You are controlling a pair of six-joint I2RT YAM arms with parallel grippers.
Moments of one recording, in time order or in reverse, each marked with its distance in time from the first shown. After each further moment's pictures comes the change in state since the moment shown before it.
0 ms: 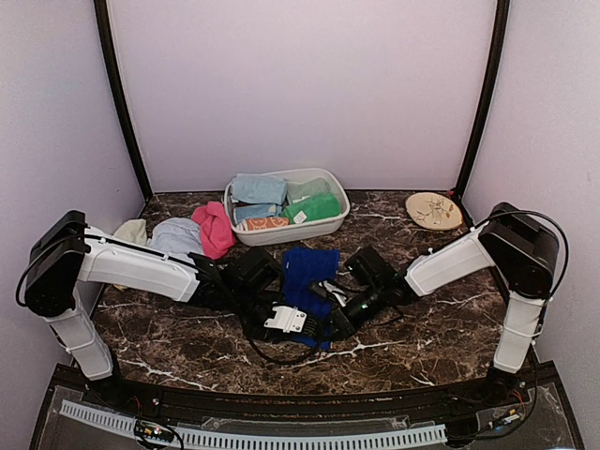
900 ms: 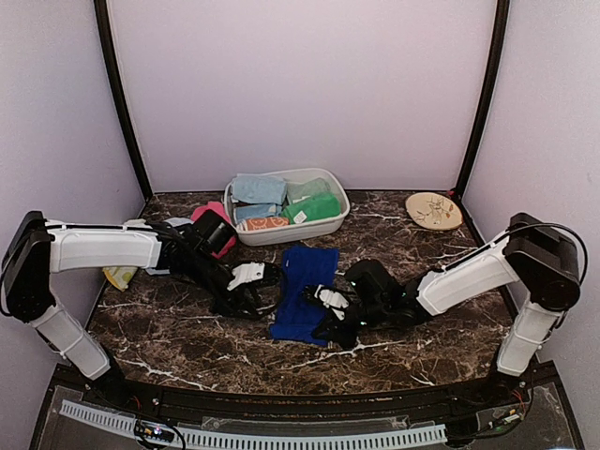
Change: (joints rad) left arm 0.295 -0.151 -0.004 -0.272 0.365 -0.195; right arm 0.158 -0.146 -0.129 0.184 0.420 -0.256
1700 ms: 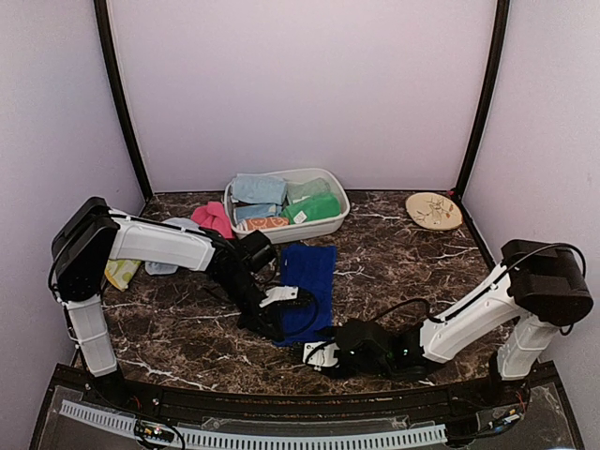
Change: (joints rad) left arm -0.115 0.313 0.194 -0.110 0.105 -0.084; right arm 0.361 -0.006 -0.145 0.240 0.725 -0.477
